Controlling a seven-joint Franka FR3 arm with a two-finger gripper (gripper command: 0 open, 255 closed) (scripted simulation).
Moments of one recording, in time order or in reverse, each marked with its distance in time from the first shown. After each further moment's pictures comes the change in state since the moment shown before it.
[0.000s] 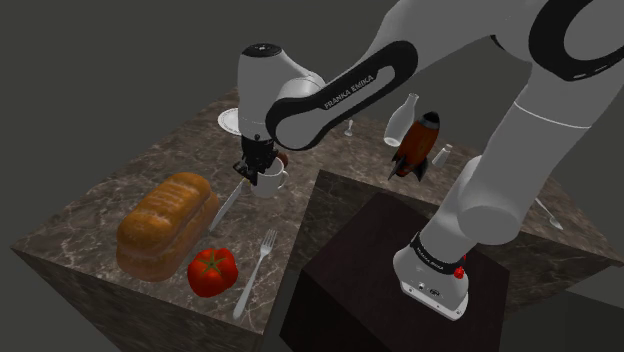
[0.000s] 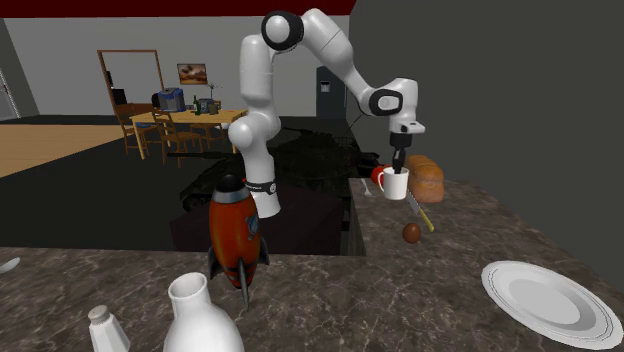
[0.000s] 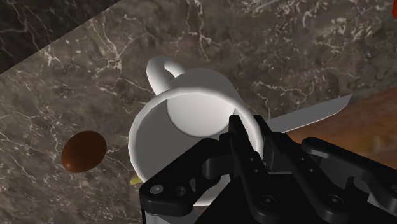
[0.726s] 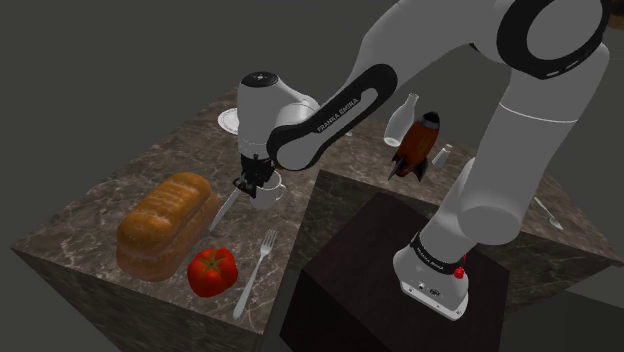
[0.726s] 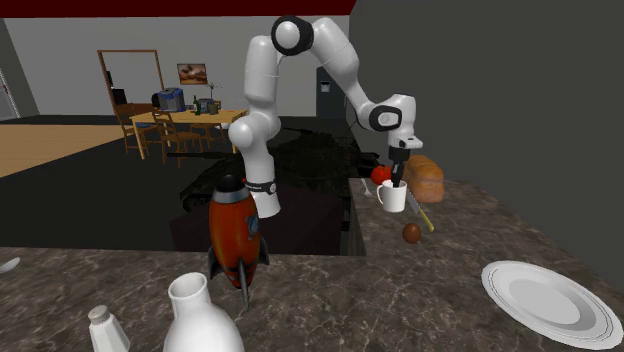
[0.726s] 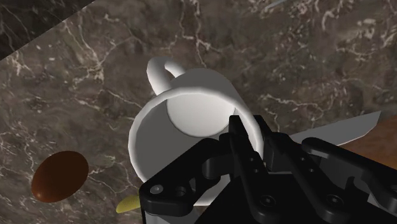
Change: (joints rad) arm 0.009 0.104 -0.016 -0.024 -0.071 0.119 0.058
